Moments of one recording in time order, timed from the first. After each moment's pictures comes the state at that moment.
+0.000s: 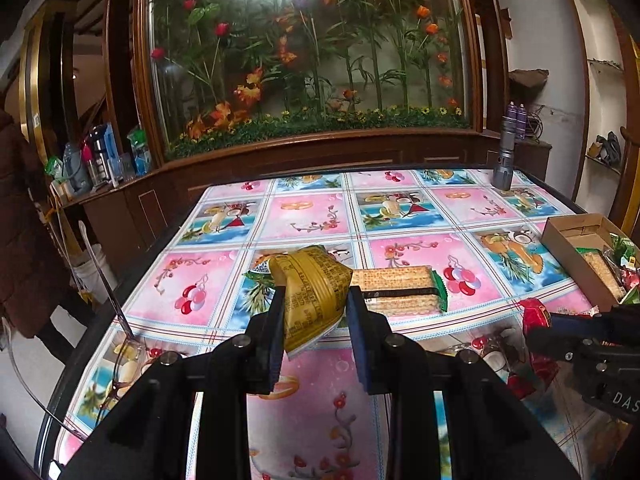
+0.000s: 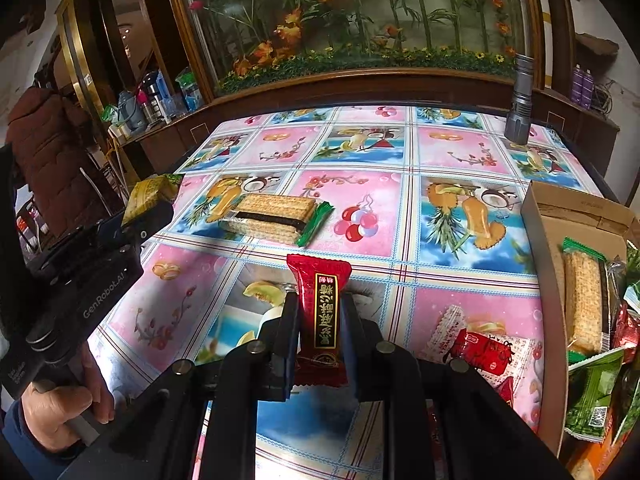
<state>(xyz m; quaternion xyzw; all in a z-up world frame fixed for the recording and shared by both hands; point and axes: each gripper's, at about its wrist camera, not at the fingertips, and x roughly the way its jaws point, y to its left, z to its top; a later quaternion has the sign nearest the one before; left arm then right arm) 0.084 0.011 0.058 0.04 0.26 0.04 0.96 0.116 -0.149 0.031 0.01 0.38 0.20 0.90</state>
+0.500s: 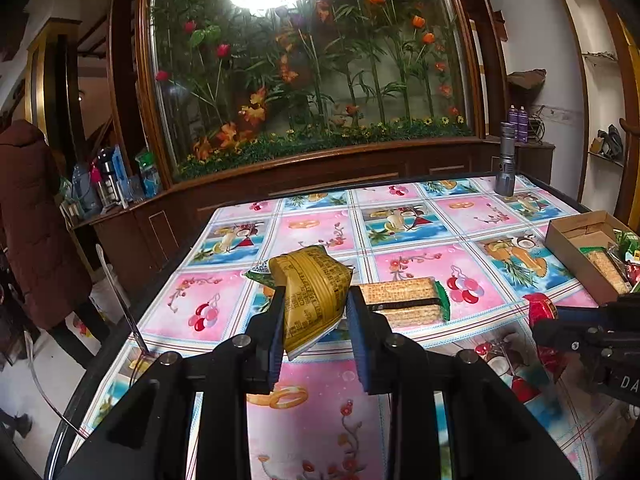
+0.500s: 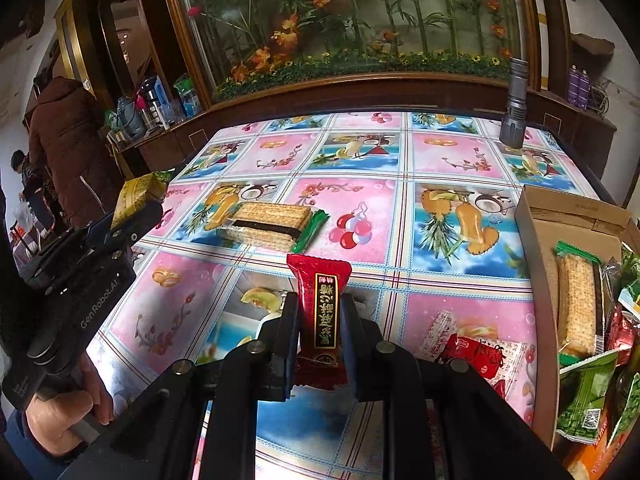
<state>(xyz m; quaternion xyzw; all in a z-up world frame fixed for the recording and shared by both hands) 0.075 0.004 0.064 0.07 0.23 0.05 0.97 0.116 -0.155 0.035 0.02 0.37 0.20 0.91</state>
